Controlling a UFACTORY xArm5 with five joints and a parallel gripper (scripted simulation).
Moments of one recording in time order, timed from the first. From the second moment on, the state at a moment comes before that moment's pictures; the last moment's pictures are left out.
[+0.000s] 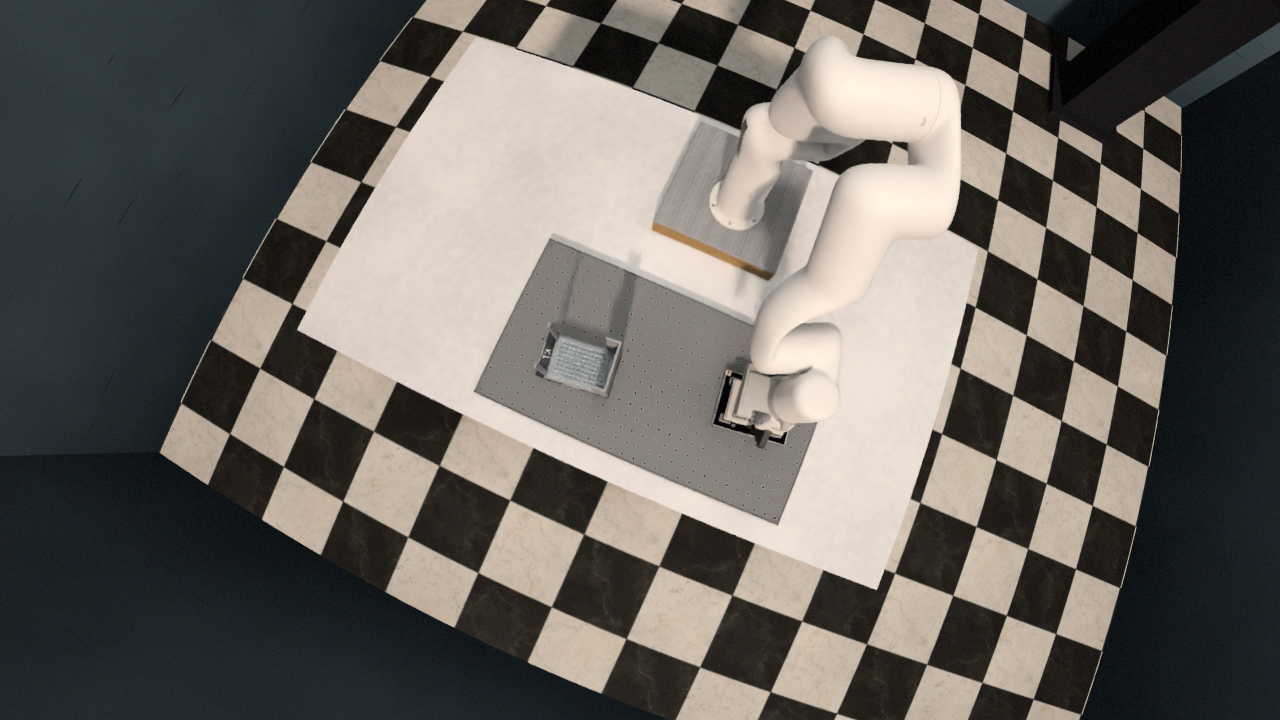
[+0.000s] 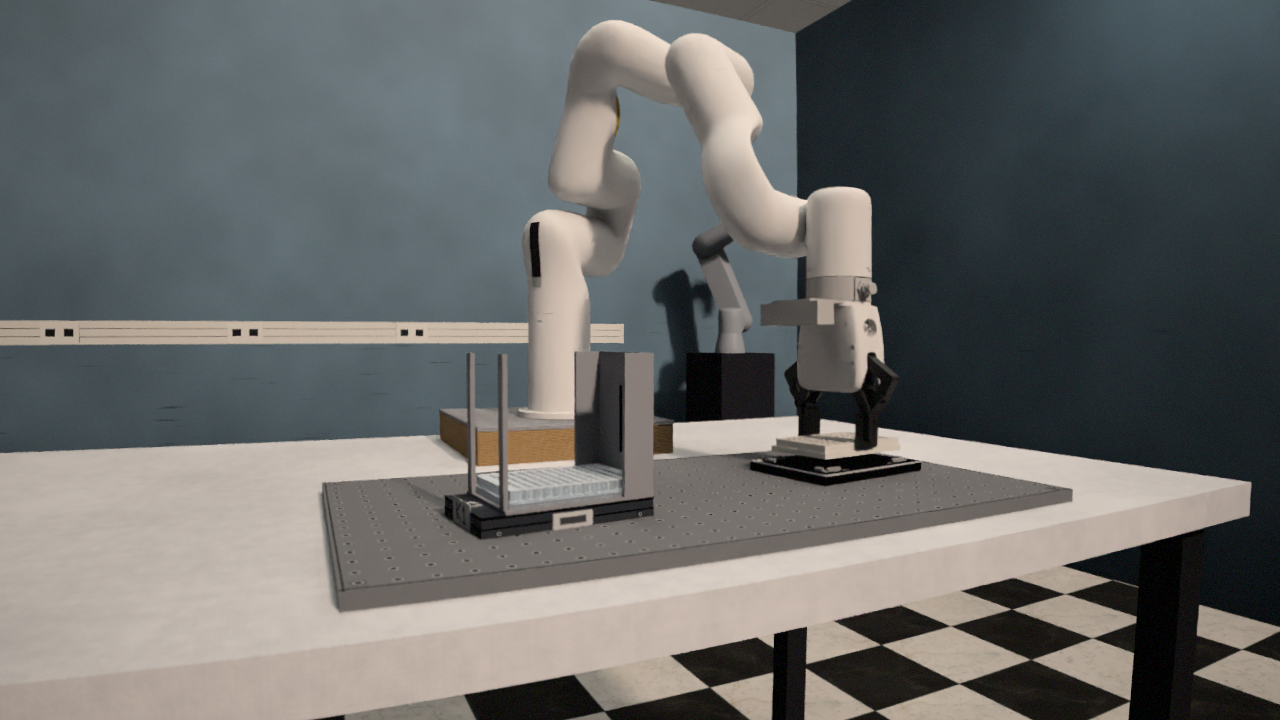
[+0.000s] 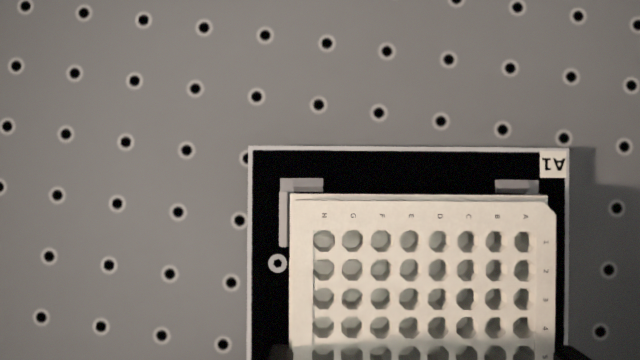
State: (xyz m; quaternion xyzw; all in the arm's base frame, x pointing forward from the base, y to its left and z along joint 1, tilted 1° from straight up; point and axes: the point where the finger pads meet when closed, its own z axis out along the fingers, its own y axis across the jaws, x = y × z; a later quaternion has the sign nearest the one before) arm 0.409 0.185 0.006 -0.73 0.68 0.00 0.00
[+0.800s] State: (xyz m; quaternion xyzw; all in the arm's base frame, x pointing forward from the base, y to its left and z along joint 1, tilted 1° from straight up) arm 0.408 0.185 0.005 -0.73 0.68 0.00 0.00
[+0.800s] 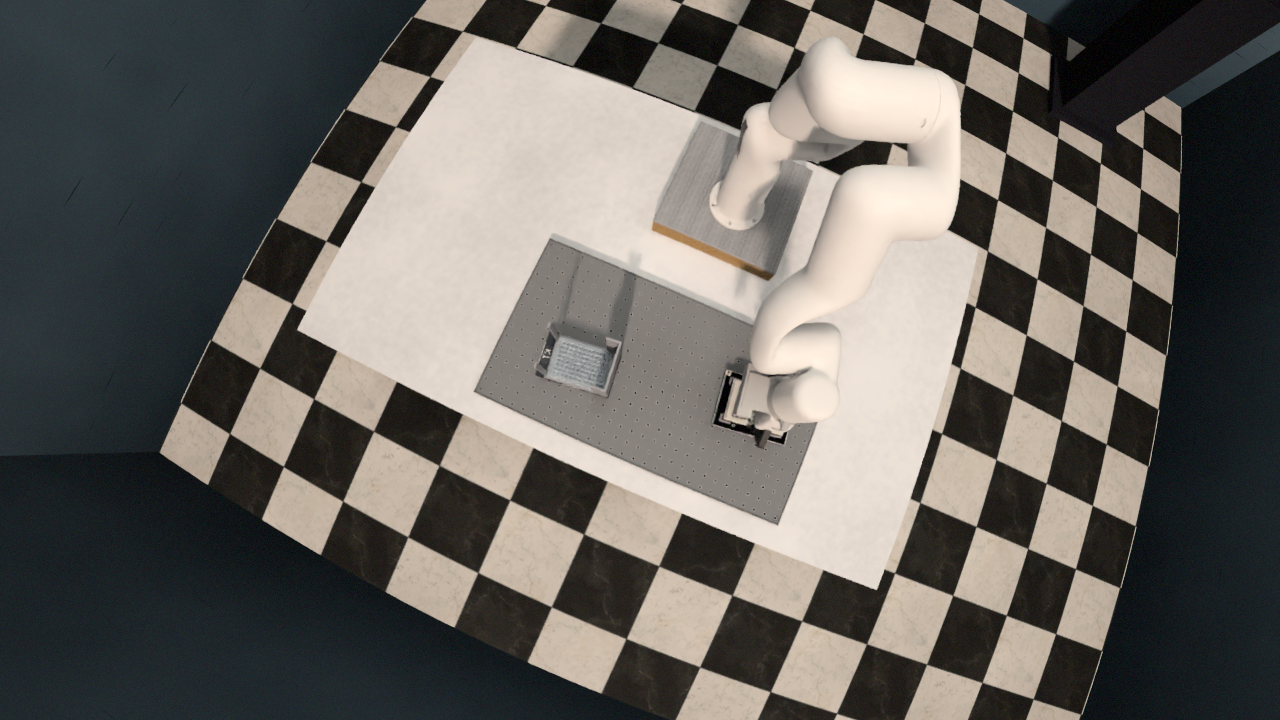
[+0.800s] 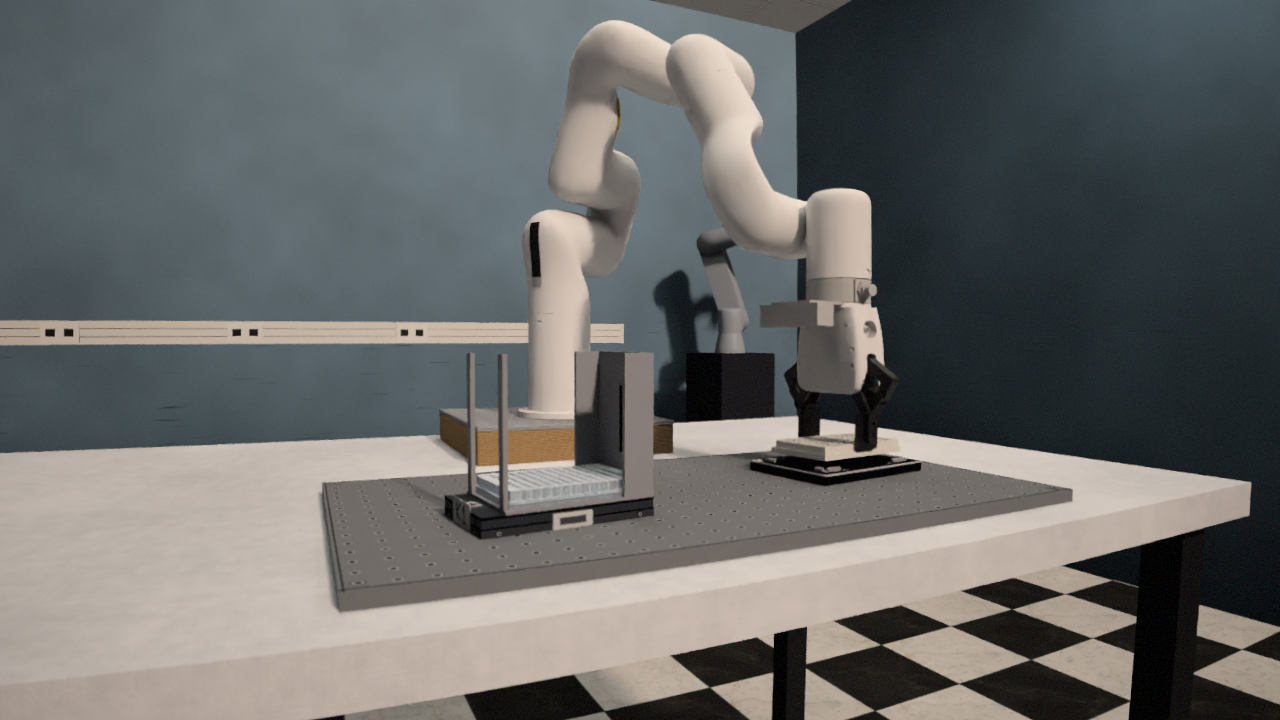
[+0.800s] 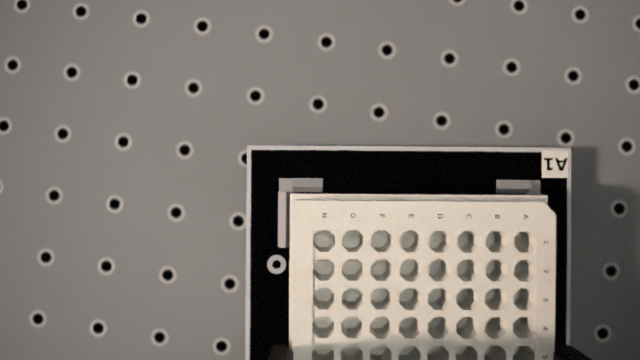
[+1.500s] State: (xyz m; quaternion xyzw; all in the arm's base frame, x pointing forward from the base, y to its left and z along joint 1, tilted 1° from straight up) arm 0.408 0.185 0.002 -0.73 0.68 0.00 0.00
